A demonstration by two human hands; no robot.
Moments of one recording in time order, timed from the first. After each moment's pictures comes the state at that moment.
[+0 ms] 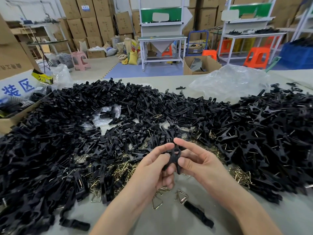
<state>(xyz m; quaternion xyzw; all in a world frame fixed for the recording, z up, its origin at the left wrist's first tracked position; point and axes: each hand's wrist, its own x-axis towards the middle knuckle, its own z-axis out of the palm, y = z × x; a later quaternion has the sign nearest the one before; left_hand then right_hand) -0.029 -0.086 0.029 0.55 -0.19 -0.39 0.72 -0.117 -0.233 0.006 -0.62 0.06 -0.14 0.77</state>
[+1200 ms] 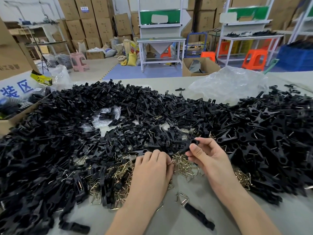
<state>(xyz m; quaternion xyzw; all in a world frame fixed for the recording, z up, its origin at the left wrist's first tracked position) -0.019 -0.093 0.000 0.87 -0.43 0.14 0.19 -0.104 -0.247 -0.006 -0.53 0.16 -0.32 0.76</state>
